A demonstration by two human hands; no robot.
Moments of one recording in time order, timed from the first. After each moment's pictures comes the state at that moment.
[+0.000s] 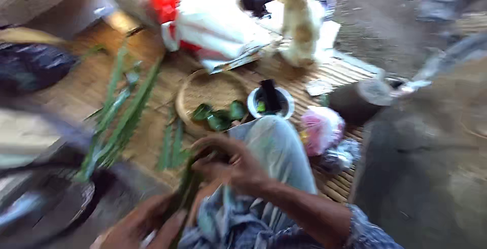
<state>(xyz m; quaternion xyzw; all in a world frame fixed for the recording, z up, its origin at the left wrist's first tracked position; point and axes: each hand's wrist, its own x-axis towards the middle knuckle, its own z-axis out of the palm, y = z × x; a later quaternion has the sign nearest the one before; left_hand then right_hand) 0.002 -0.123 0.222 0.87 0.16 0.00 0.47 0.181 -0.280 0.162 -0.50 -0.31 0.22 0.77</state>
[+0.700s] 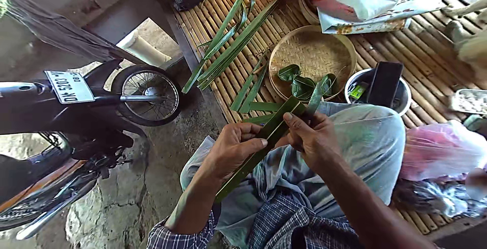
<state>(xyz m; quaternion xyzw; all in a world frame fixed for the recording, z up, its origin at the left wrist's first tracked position) 0.005 -0.106 0.180 0.62 0.32 0.02 0.71 0.151 -0.248 0.131 -0.51 -0.12 0.41 0.75</state>
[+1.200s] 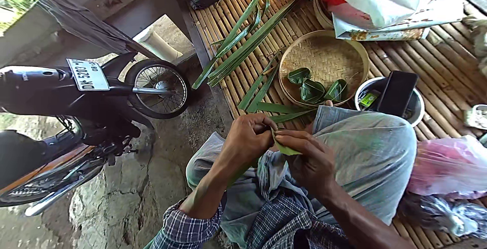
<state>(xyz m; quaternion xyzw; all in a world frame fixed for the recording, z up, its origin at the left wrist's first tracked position) 0.018 -0.103 0.169 0.77 0.34 0.03 0.53 0.121 -0.253 0.100 -0.56 -0.48 0.04 0.67</state>
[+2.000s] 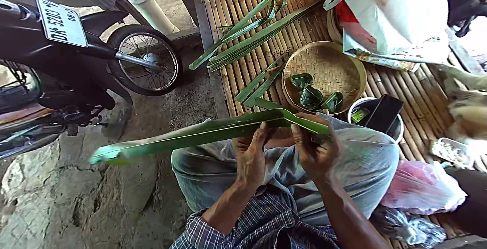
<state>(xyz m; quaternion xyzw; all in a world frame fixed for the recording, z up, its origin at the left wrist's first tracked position) 0.014 -0.175 0.108 0.36 0.31 0.50 0.72 0.144 -0.238 0.095 -0.57 -0.49 0.03 0.66</state>
